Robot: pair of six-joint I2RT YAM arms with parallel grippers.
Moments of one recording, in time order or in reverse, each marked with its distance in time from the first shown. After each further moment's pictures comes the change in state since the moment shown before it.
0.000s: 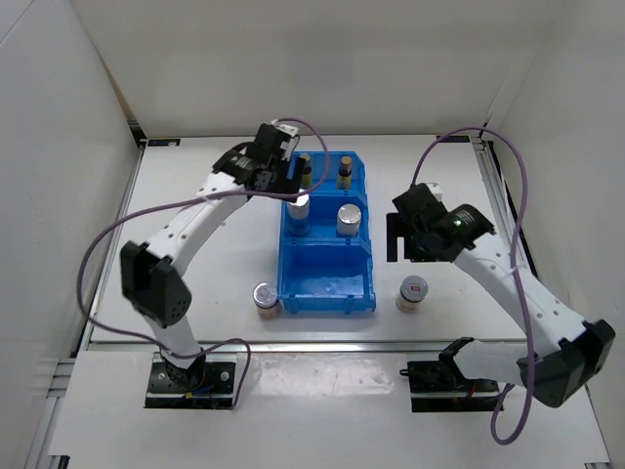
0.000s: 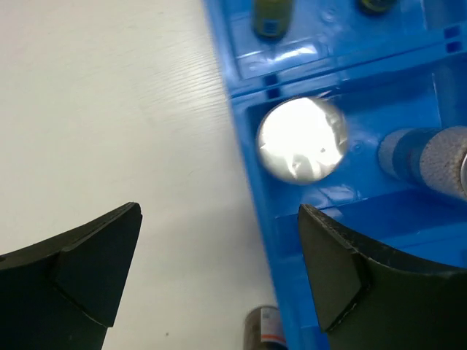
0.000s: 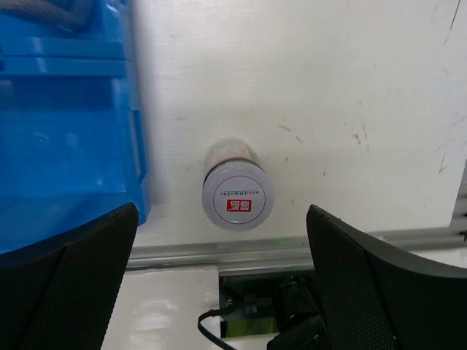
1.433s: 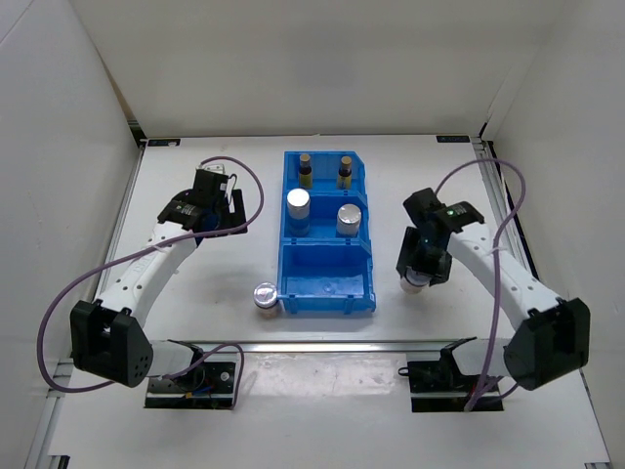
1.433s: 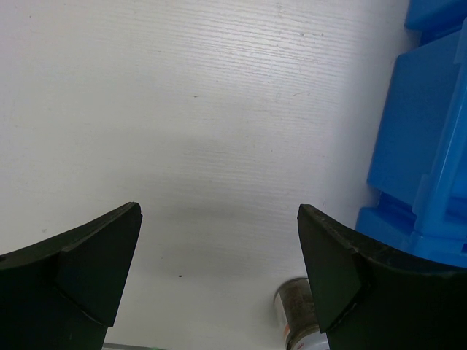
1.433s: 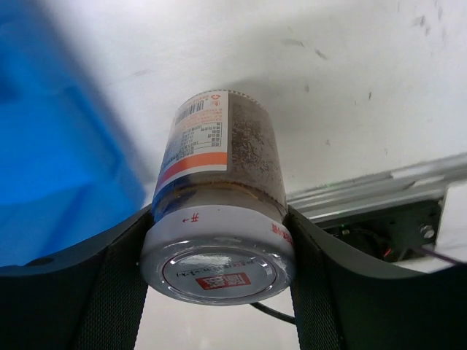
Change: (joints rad) left arm 0.245 -0.462 -0.629 0.125 -0.029 -0.207; right arm -0.213 0.134 -0.196 -0.001 -0.241 0.190
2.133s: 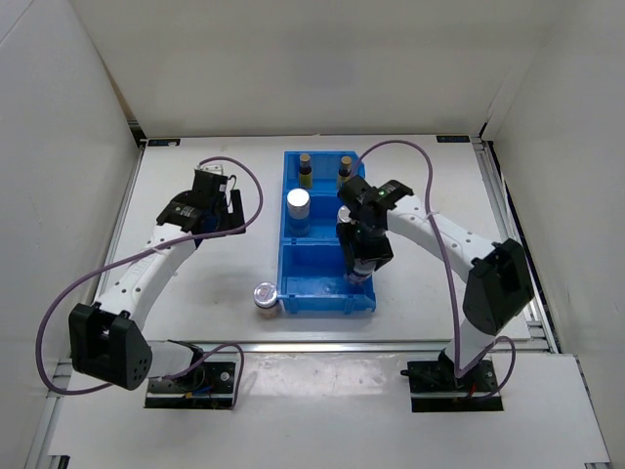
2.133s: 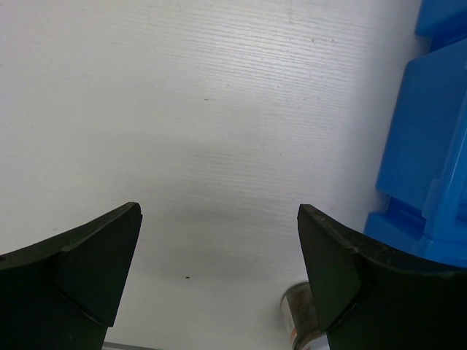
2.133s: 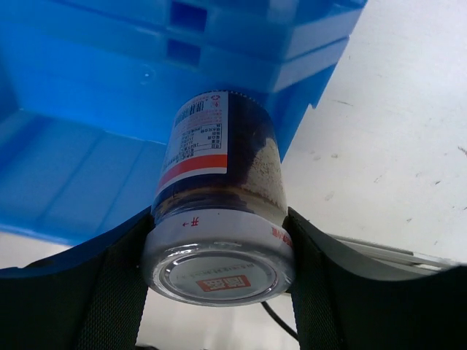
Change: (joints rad) left arm 0.000 -0.011 -0.008 0.003 -0.026 0.006; right arm 0.293 0.350 0.372 0.019 -0.165 -0.229
